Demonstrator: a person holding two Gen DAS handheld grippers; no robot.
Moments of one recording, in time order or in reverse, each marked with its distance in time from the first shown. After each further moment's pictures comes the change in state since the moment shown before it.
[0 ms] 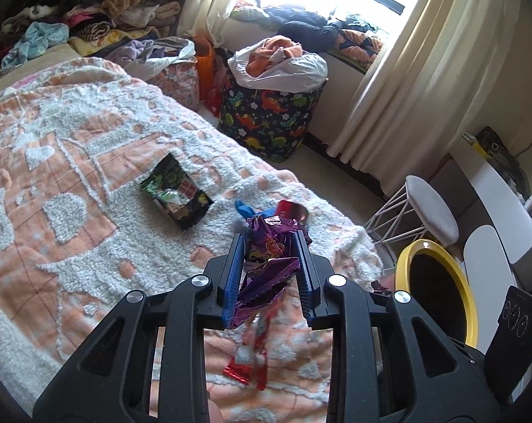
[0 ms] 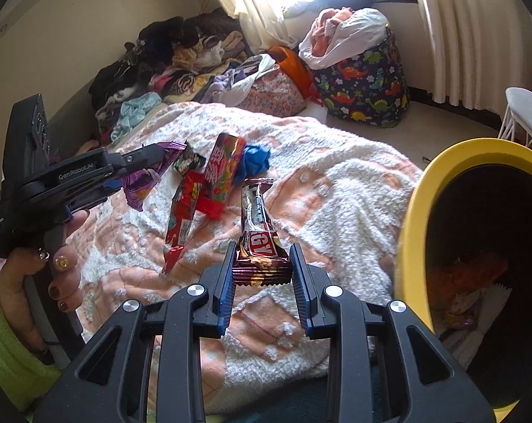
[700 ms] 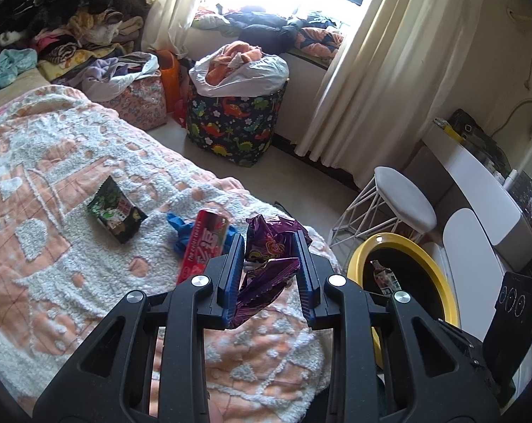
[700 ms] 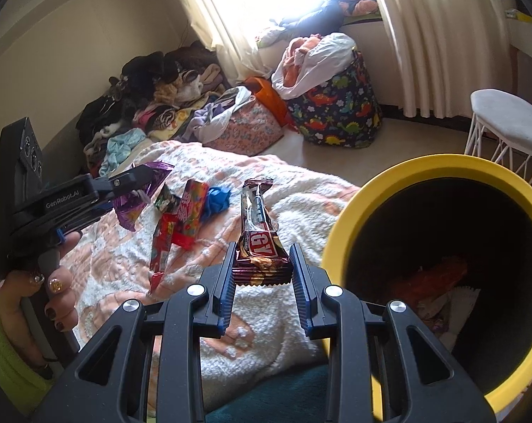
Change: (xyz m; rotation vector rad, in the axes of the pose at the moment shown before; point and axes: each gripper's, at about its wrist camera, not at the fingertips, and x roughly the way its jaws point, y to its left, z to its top) left arm -0.006 -0.061 0.000 0.099 -0.014 -0.080; right arm -0.054 -0.037 0.004 0.068 -0.123 -0.053
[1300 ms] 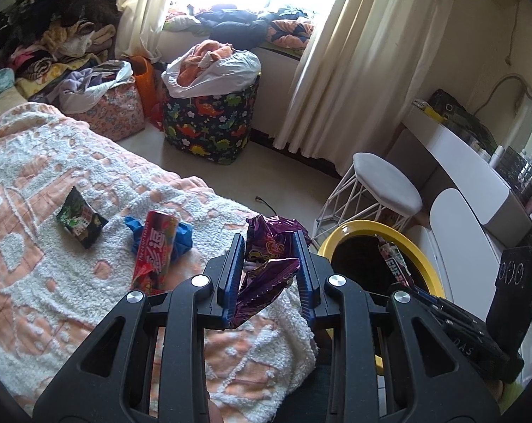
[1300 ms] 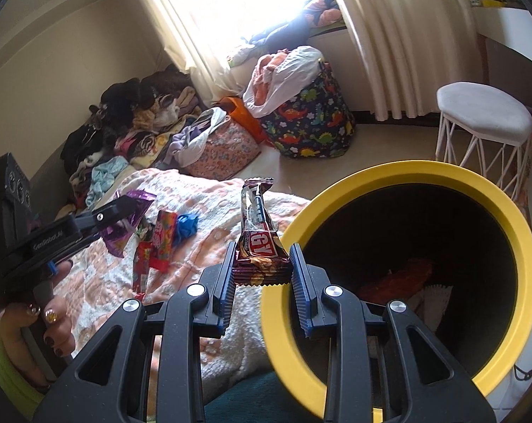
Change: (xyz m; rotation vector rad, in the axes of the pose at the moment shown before) left arm 0.007 -0.044 -0.006 0.085 0.020 -0.049; right arm -0.028 -0.037 0.007 0.097 -0.069 -0.059
